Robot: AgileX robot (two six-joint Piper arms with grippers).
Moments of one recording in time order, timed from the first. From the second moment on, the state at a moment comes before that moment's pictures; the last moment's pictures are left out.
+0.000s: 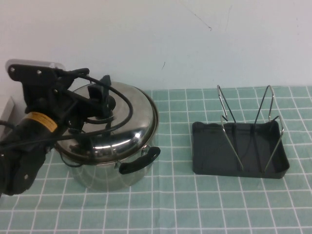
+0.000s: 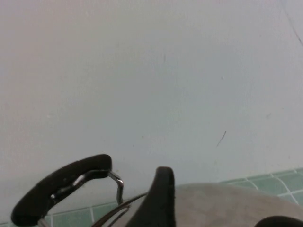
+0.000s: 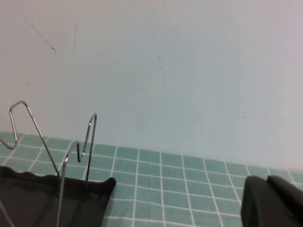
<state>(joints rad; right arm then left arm) 0.00 0.10 -0.17 -0.10 0.21 -0.06 -0.34 1.52 -0.69 0.11 -0.67 -0.27</state>
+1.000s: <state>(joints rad) 0.00 0.10 -0.20 -0.10 0.01 0.08 -0.35 1.61 -0.74 0.26 -1.07 -0.39</state>
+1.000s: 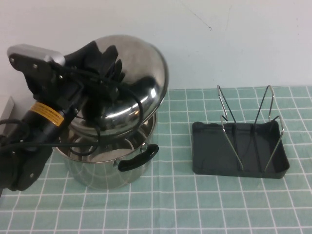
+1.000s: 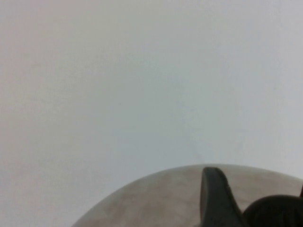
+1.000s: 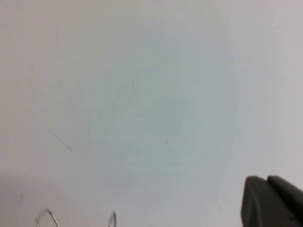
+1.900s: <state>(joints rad) 0.00 0.62 -0.32 -0.99 -0.93 1.77 -0.73 1.54 -0.95 0.49 -1.10 -0.81</state>
